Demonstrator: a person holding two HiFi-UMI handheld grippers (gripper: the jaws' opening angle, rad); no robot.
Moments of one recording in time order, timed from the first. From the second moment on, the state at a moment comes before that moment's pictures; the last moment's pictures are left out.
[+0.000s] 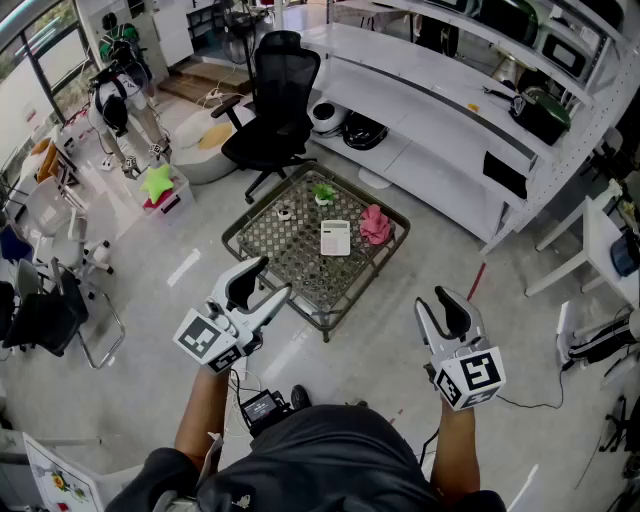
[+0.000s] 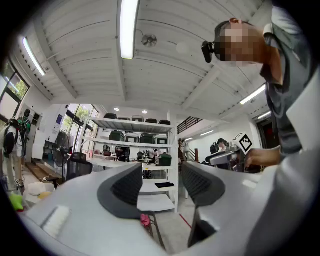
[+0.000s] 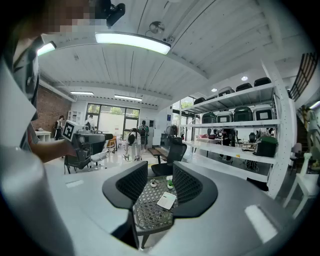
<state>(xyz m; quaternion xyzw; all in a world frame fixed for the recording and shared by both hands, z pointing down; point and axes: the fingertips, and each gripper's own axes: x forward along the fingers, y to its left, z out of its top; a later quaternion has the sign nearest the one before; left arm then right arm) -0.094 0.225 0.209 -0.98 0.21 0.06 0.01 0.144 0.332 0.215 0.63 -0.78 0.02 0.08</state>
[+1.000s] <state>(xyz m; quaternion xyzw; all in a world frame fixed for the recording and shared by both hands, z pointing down) -0.138 0.214 0.225 -0.98 0.19 0.06 0.00 0.096 0.325 0.215 0.64 -0.77 0.04 0.06</state>
